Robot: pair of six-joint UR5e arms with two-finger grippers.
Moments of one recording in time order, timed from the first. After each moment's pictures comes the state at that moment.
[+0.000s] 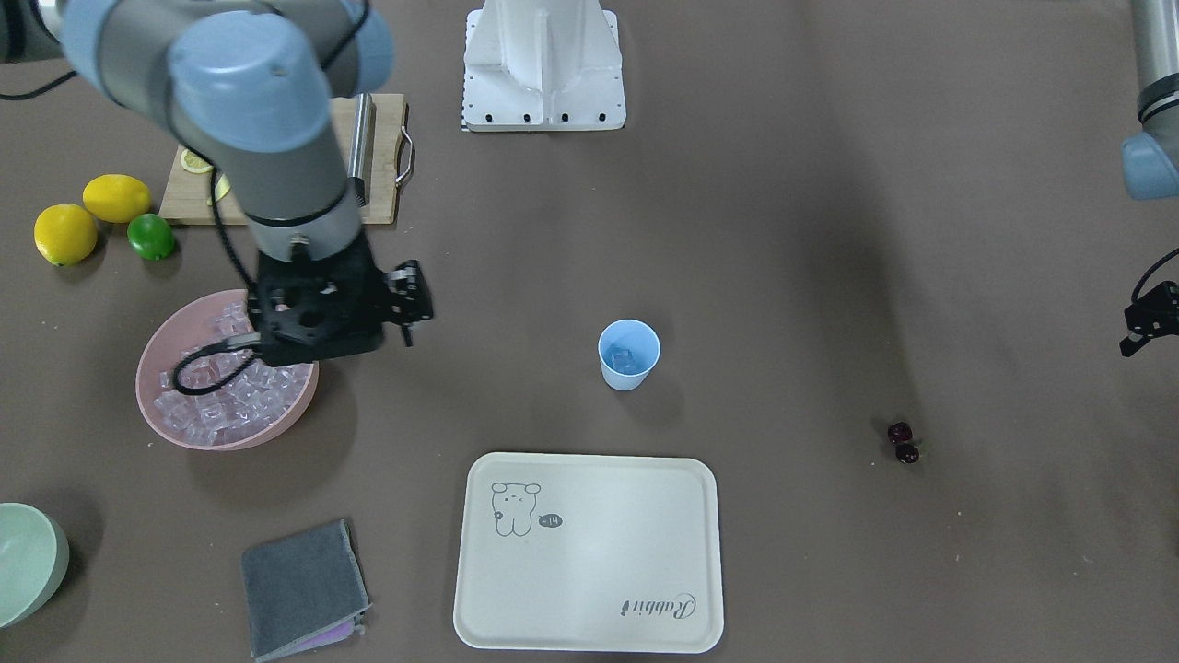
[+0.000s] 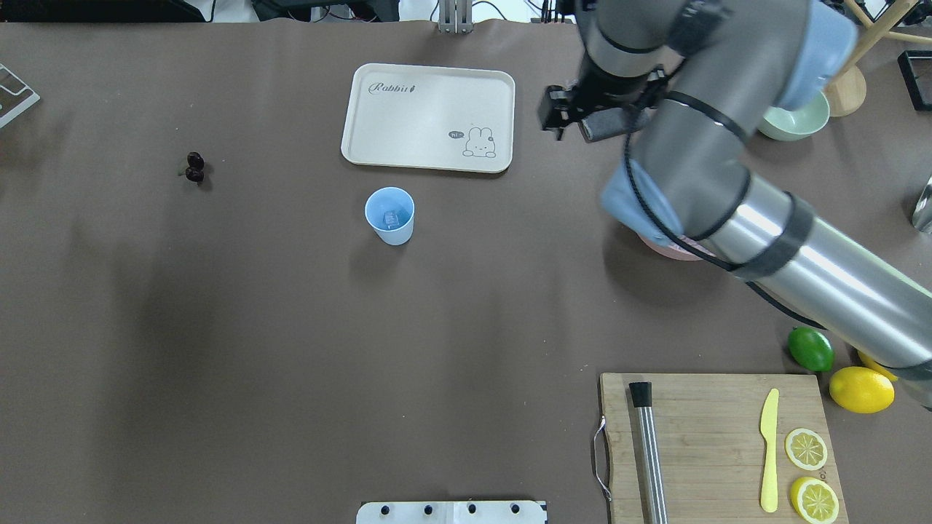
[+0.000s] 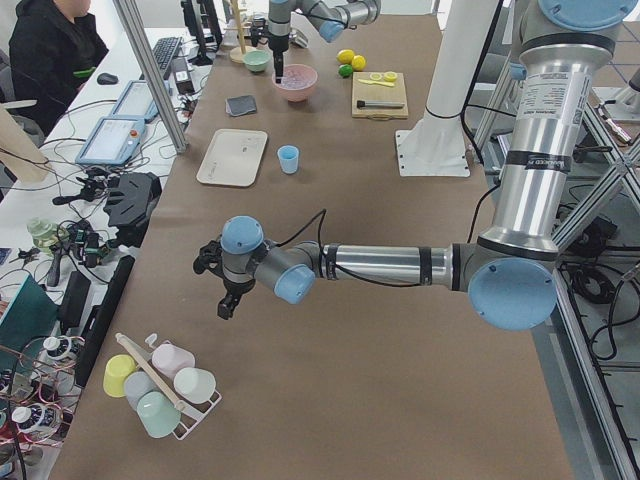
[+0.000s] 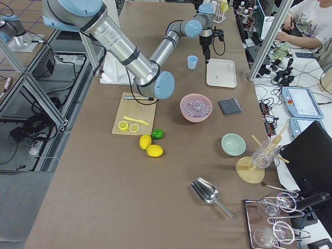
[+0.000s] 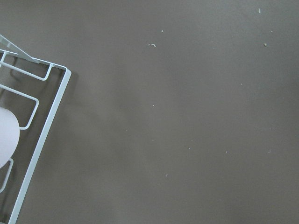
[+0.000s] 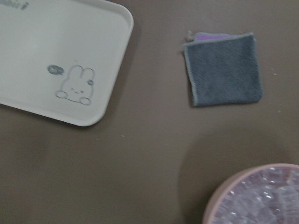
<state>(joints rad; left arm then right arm) -1.34 -1.71 -1.40 -2.13 -2.25 -0.15 0.88 -0.90 1.74 -1.80 2.01 0.65</state>
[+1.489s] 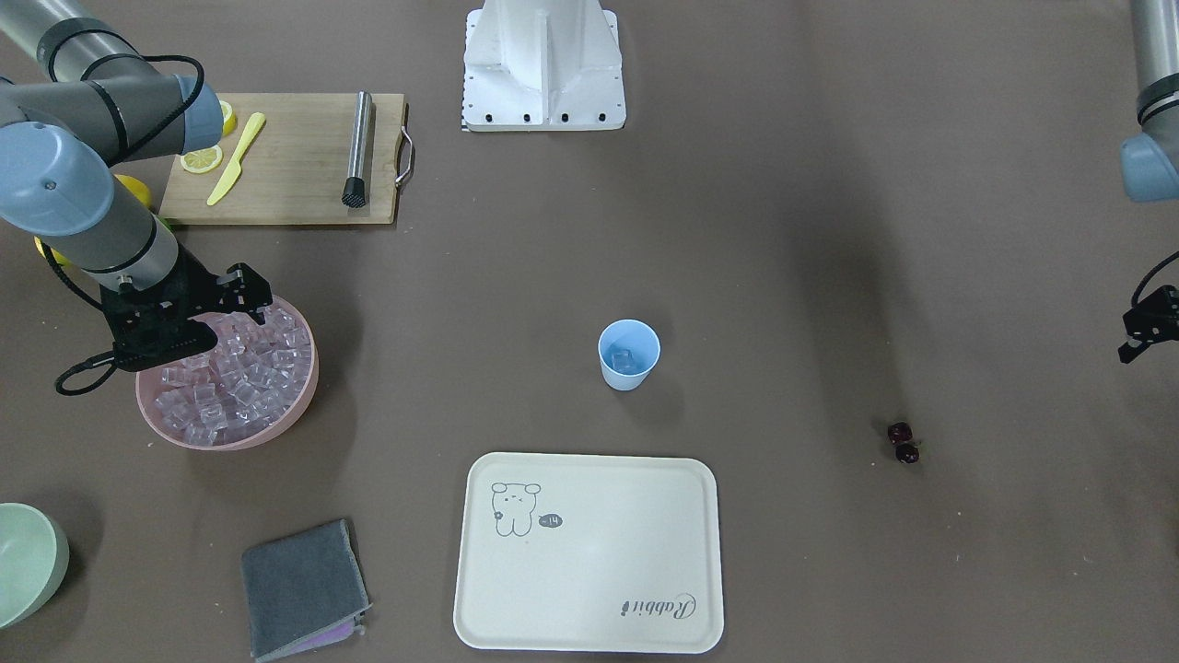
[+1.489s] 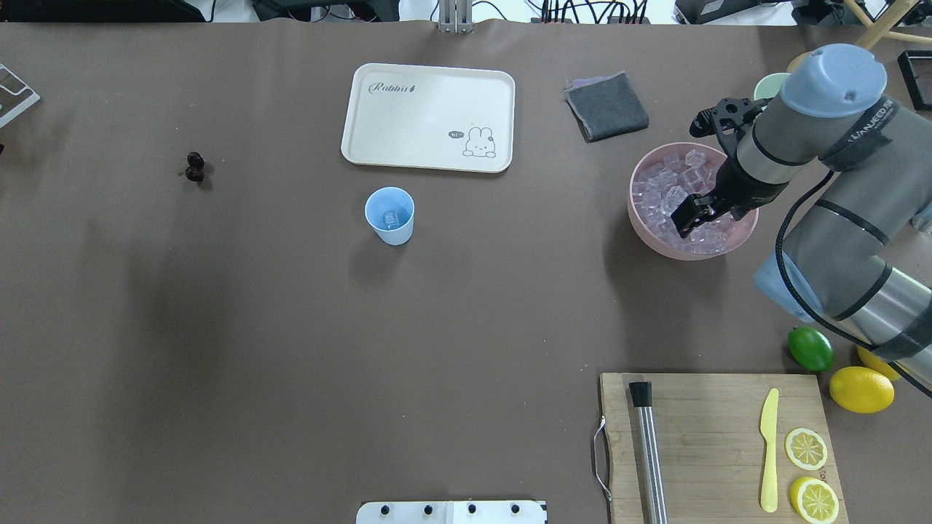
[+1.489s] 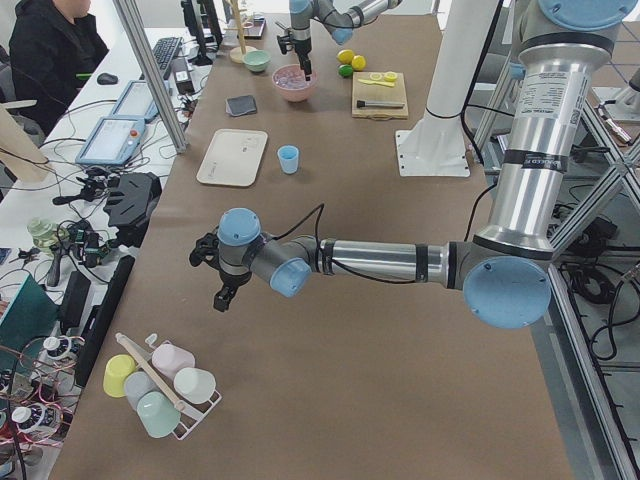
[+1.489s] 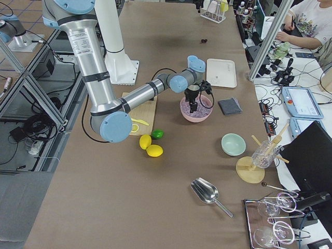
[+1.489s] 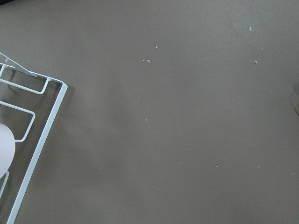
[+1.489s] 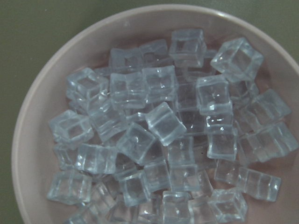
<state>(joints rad) -1.34 -1.73 -1.41 -2.13 -2.25 -0.18 0.89 -1.27 1.74 -1.54 2.16 0.52</state>
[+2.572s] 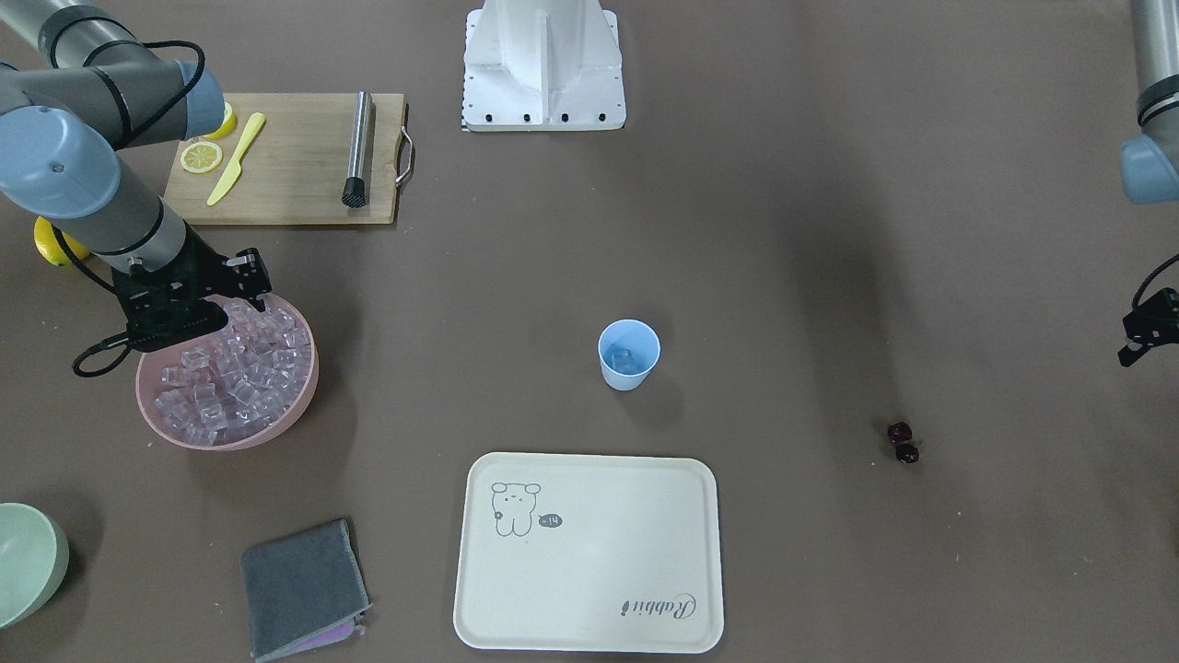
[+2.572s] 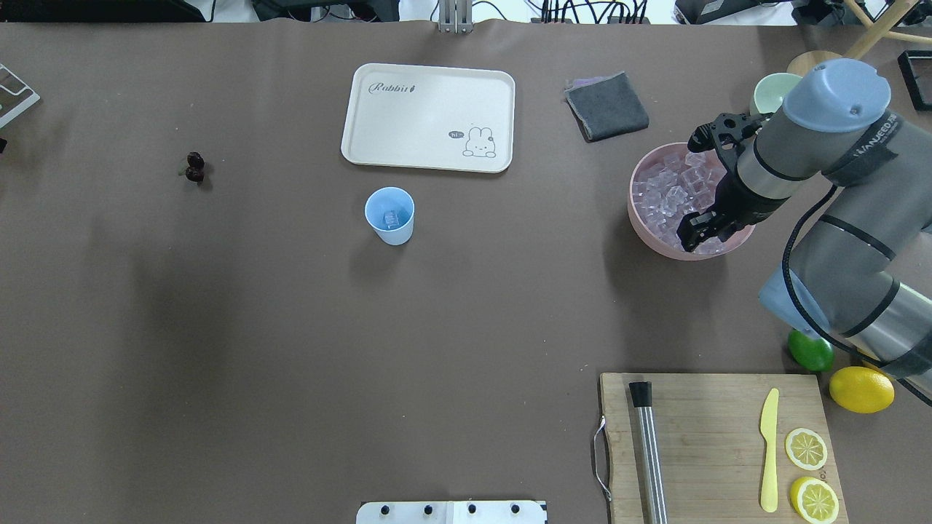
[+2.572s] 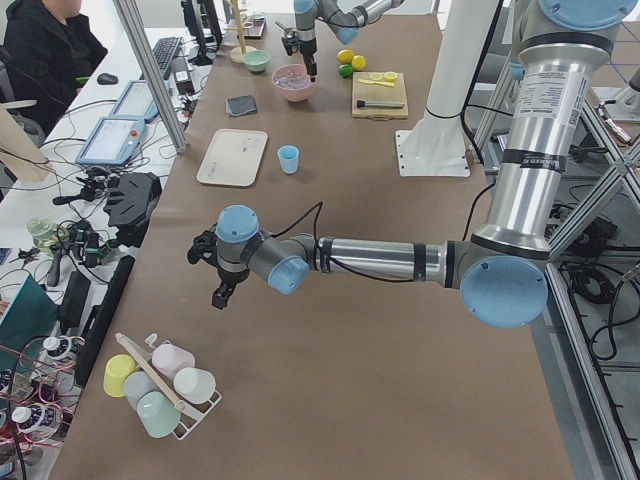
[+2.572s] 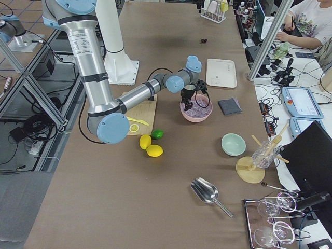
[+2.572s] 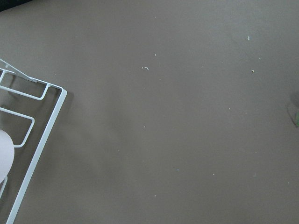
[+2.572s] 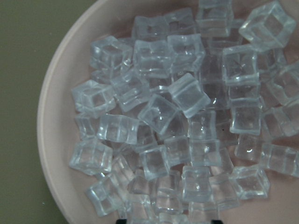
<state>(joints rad) -1.34 -1.74 -1.41 -2.13 -2.25 -0.20 0.86 -1.30 1.78 -1.54 2.18 0.52</state>
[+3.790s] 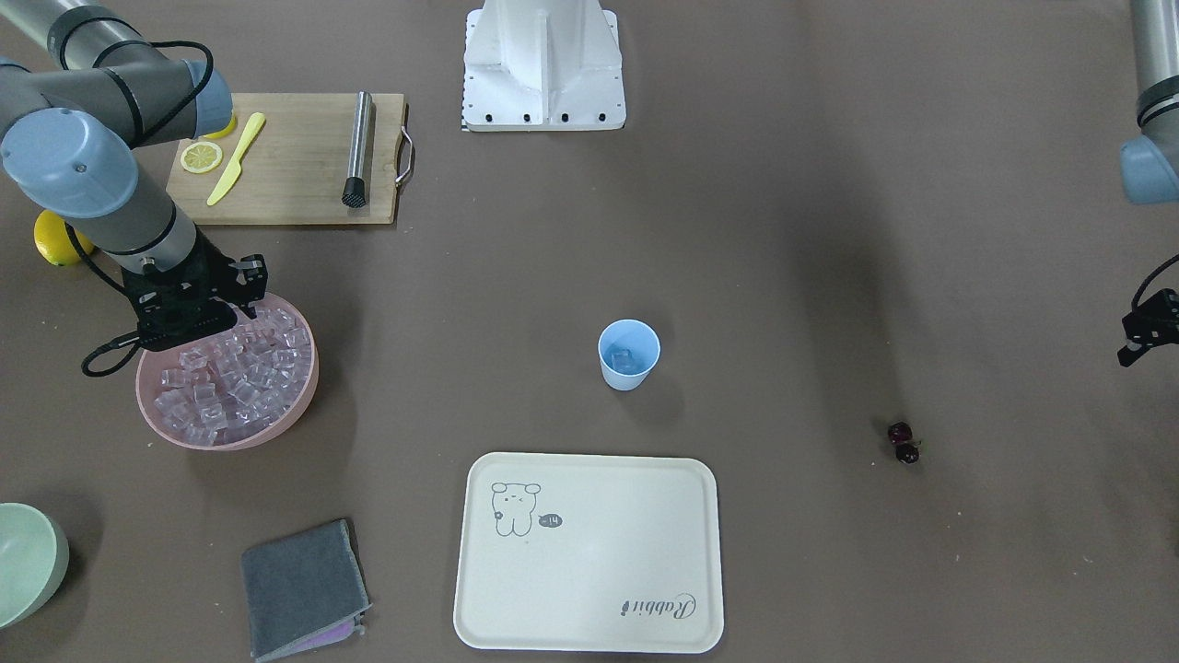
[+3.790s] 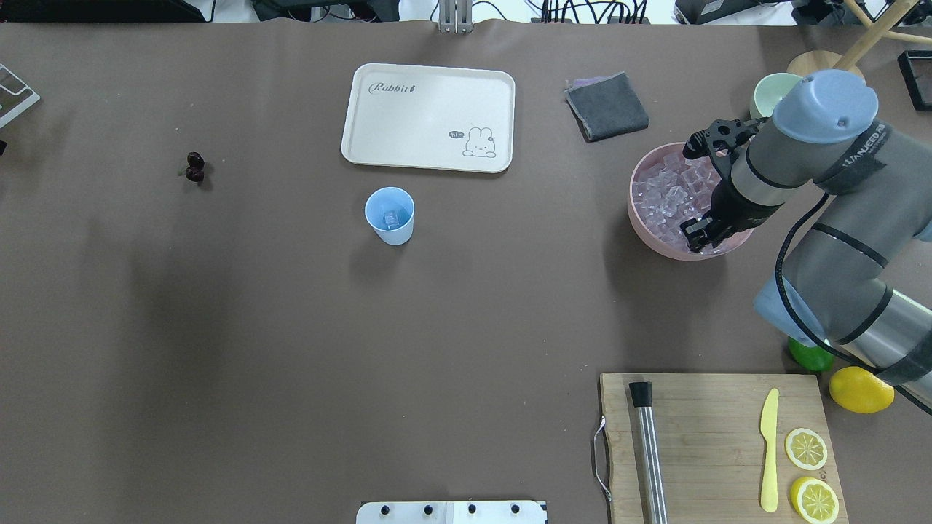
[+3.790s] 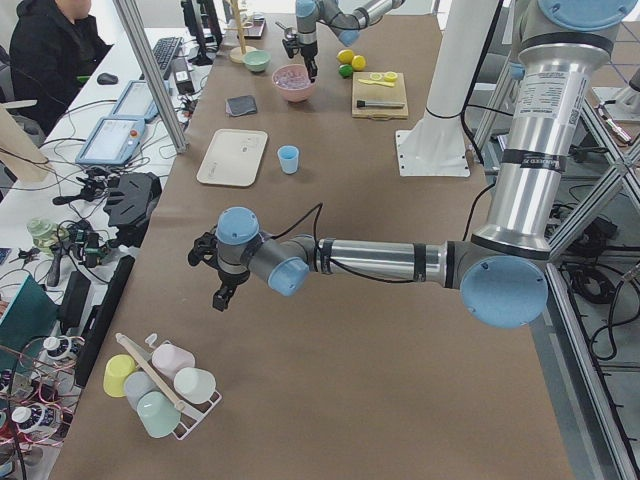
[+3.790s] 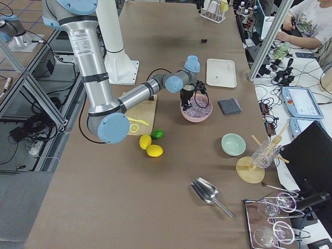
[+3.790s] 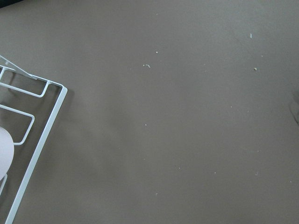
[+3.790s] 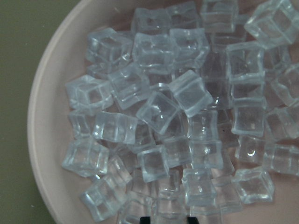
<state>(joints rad) -1.34 -1.74 -1.40 -2.14 -2.25 -0.20 0.84 -1.30 1.78 -1.54 2.13 0.52</state>
